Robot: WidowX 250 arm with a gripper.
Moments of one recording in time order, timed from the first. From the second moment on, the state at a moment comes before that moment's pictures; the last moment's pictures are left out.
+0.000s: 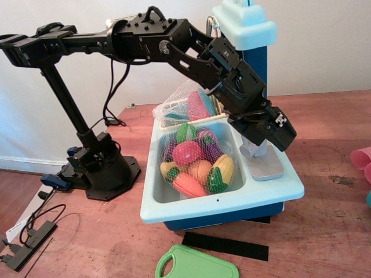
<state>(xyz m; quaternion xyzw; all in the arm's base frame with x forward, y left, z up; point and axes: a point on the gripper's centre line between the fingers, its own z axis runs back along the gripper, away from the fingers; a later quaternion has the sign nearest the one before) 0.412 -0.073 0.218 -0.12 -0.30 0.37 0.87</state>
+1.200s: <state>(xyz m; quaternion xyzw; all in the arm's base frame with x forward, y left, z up) 0.416 -0.044 0.174 -0.09 -0.31 0.39 0.86</state>
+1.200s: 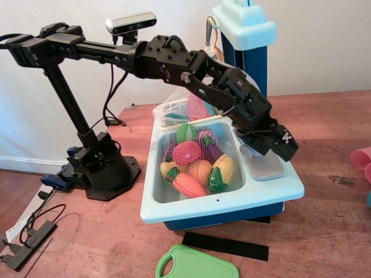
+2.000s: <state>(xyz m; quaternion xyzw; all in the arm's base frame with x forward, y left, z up) 0.382 -0.020 0.182 -0.11 -0.36 0.43 0.82</state>
